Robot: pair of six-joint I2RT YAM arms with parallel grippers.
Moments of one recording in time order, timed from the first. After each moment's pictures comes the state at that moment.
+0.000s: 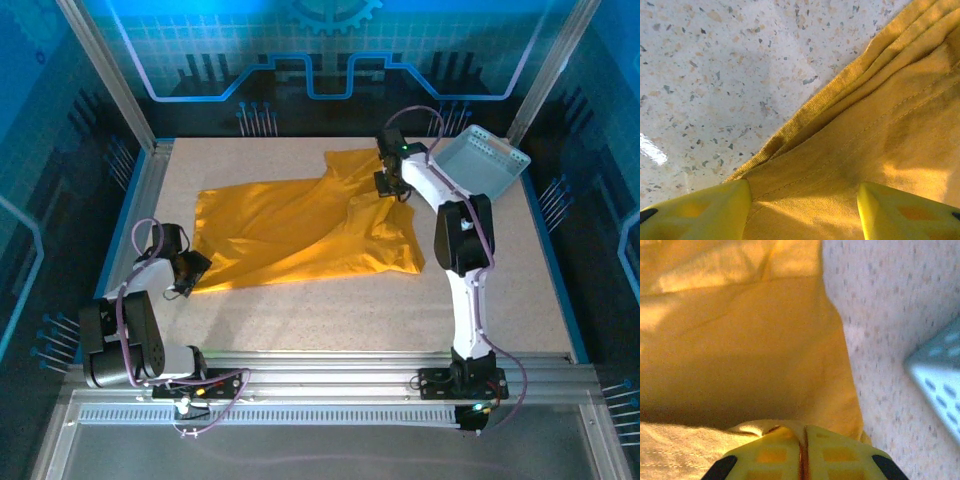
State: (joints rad) left arm 0.27 1.35 0.60 -0.42 0.07 -0.79; right arm 0.27 2.28 2.00 -0.91 0.19 0.14
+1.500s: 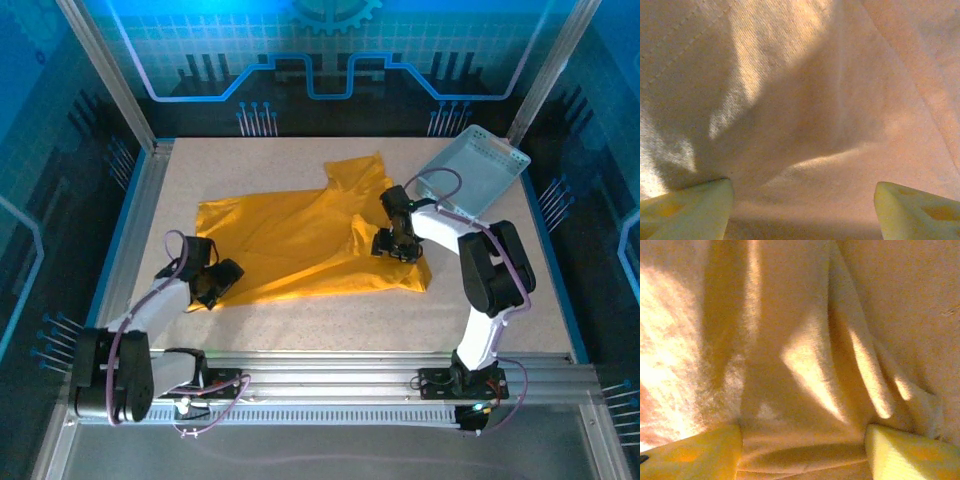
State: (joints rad) left arm -0.01 1.14 0.48 -0.47 0.13 -0.89; right arm 0.36 1.82 1.15 -0.73 -0.03 0.59
